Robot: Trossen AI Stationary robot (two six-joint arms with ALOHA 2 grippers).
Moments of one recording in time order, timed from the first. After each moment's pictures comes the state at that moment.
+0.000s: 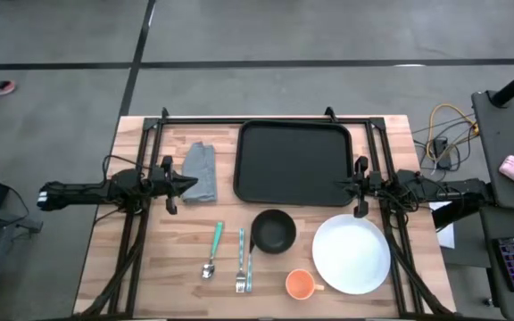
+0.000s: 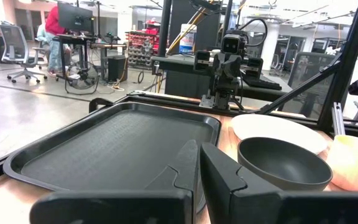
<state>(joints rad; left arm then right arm) 0.02 0.07 0.01 0.06 -0.17 -0.10 0.06 0.01 0.01 0.06 0.18 0.03</state>
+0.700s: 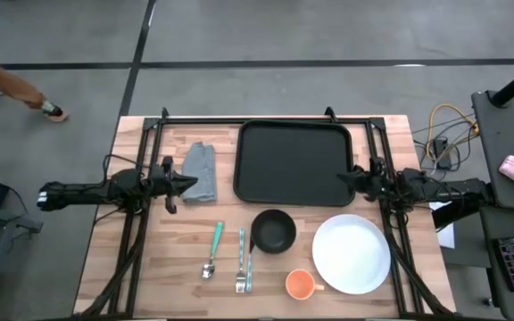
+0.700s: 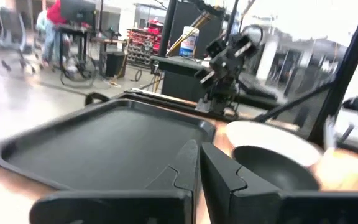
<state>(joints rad) 0.02 0.07 0.01 0.07 -0.18 -0.21 0.06 0.01 0.01 0.17 0.29 0.89</state>
